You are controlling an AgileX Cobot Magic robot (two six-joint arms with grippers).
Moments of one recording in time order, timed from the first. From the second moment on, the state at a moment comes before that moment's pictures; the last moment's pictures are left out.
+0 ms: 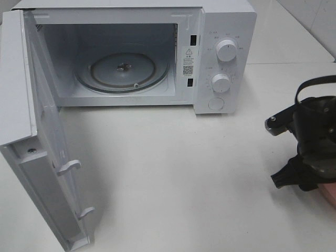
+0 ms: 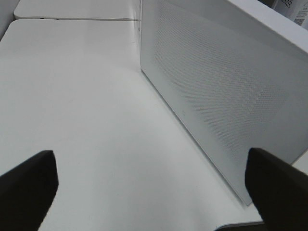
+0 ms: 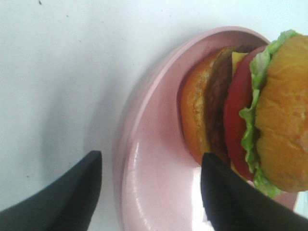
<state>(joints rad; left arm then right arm) -0.06 -0.01 -0.52 -0.09 1.08 0.02 0.54 1.71 -0.59 -1.03 0.74 1.23</state>
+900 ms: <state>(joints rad) -0.06 -0.01 -0.52 -0.09 1.08 0.02 0.54 0.91 -0.59 -0.19 0.77 0.19</state>
